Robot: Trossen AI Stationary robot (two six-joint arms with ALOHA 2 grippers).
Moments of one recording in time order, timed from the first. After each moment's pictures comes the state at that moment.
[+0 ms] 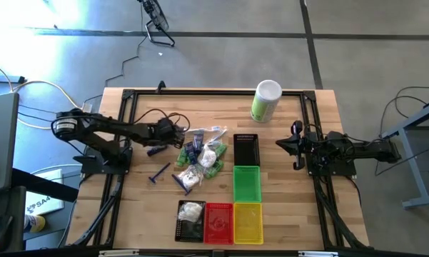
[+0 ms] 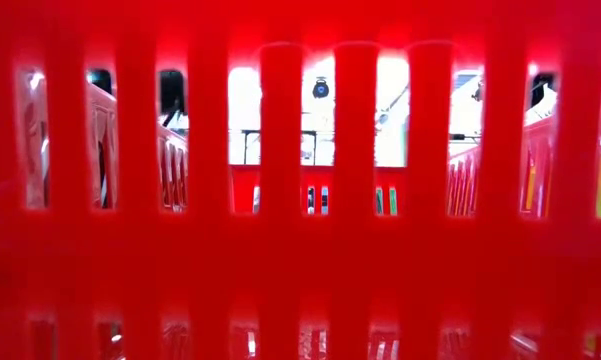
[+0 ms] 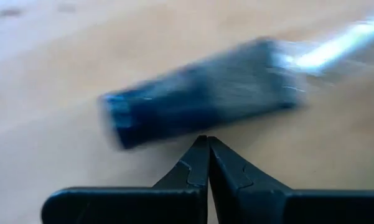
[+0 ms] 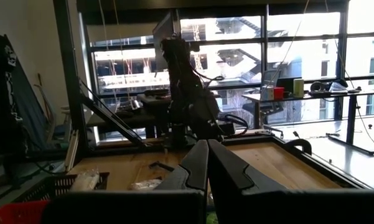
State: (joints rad) left arm 0.23 1.38 0.56 -0.28 -0.41 -0.88; right arm 0.04 0.02 0.01 0.22 0.10 0.05
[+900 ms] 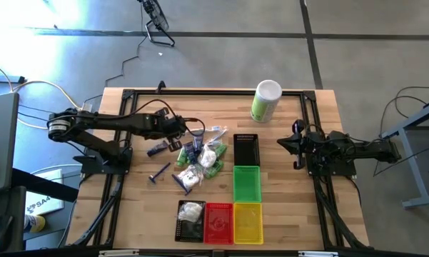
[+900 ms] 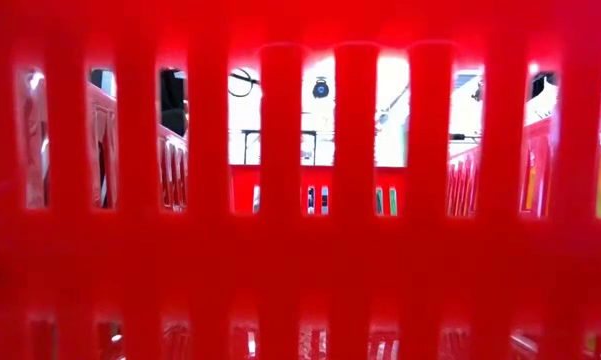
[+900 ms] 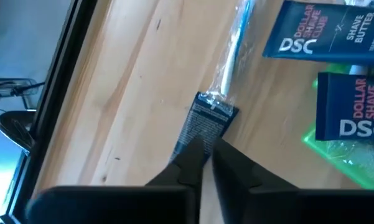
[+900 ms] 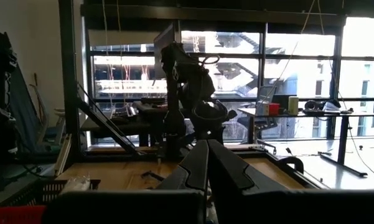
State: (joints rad) left arm 0.20 1.31 0.87 -0.68 -0.45 -0.07; right arm 0.04 0.02 0.01 0.27 0.11 -0.03
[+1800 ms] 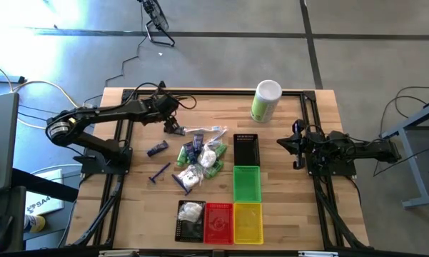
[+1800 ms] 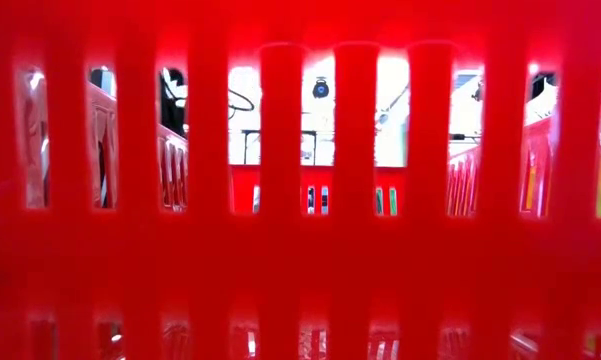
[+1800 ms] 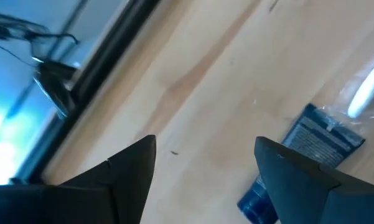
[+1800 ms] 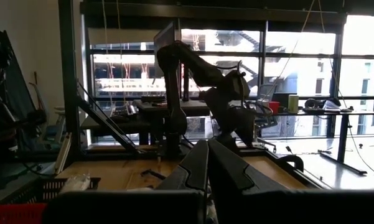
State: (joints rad) left arm 0.55 1.31 0.80 -0.53 -0.37 0.00; right arm 0.04 0.02 0.01 0.26 0.11 -0.03
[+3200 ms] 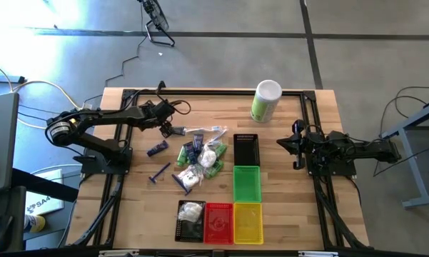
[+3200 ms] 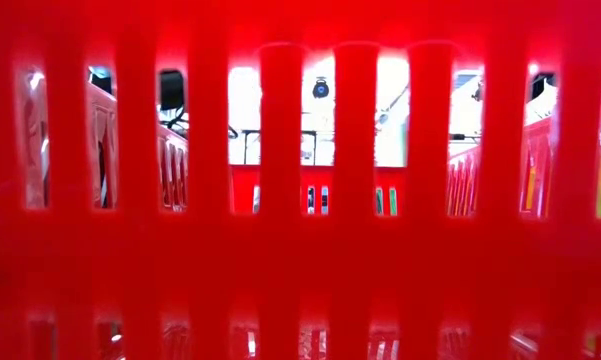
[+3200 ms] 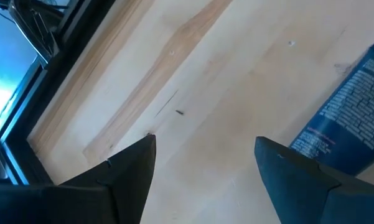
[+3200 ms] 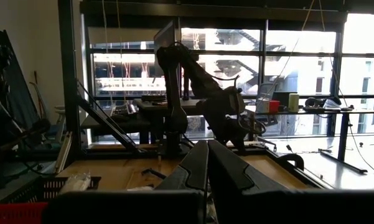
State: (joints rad) left arm 0.56 1.31 0.64 -0.43 -0.43 -0.03; right arm 0.04 0.02 0.01 0.26 0.11 -0.02
